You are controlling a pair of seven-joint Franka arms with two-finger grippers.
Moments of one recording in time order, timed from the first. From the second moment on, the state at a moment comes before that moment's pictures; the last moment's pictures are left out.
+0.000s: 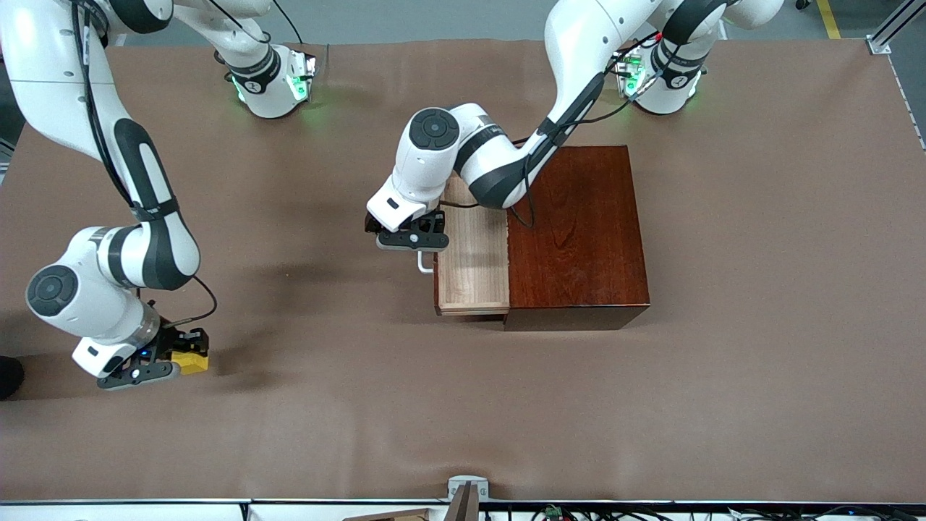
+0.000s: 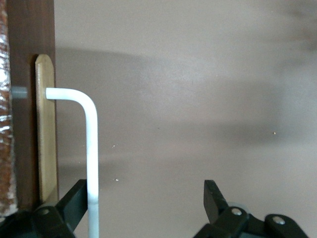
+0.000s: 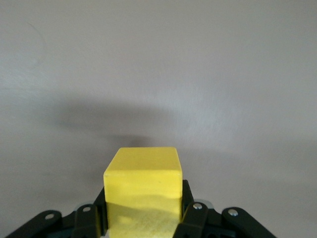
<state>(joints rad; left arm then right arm) -0.76 0.79 -0.21 -1.26 0.03 2.33 -0.97 -0.07 0.63 0.01 -1.61 -0.03 2.36 -0.31</state>
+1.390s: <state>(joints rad) -0.81 0.76 -0.13 -1.23 0.04 2.18 -1.02 -0.03 0.56 0.10 -1.35 -0.03 1.96 -0.96</state>
